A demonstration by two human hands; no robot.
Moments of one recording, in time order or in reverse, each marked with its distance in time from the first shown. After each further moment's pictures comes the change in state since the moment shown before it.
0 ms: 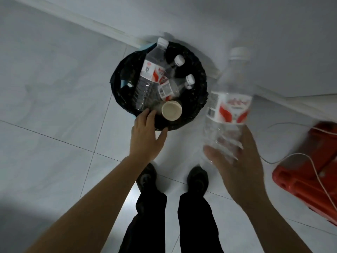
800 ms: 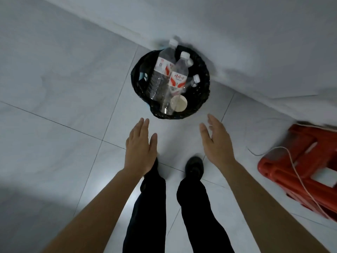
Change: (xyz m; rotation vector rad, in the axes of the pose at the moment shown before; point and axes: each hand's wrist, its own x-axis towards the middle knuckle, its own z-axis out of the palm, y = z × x) left_hand -0.102 -0.008 -0.077 -0.118 -0.080 -0.117; right_hand -0.001 0.021 0.040 -0.402 -0.099 -0.002
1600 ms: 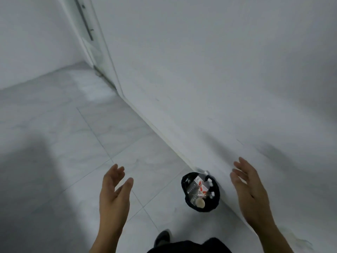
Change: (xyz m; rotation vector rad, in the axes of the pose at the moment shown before) left_hand -0.435 0.165 -0.387 -0.970 1.003 -0.081; right_hand -0.358 -0.331 -0.294 0.369 0.091 -0.714
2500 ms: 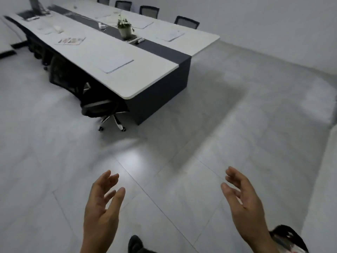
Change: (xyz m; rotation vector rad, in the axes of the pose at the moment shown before) left_hand -0.603 -0.088 -0.096 -0.062 1.372 -0.183; right_hand -0.302 -0.003 0.000 -0.014 -1.437 -0.467
